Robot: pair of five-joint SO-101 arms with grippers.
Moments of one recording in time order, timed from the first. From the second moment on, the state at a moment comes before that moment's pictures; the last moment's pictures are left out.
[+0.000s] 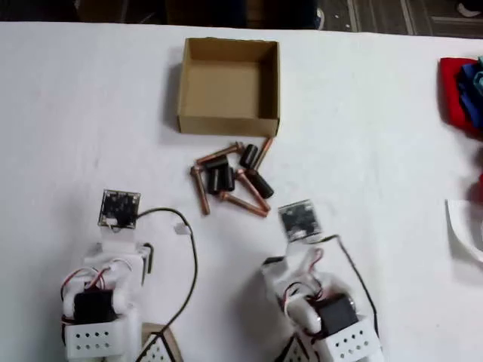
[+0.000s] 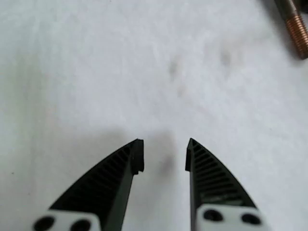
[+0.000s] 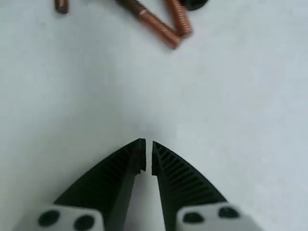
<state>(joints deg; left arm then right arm) -13.5 -102.9 95.9 72.8 -8.3 -30.2 -101.7 96.4 72.2 -5.7</state>
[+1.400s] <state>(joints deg) -13.5 -102.9 95.9 72.8 -8.3 -1.6 -52.5 -3.6 83.8 21.5</state>
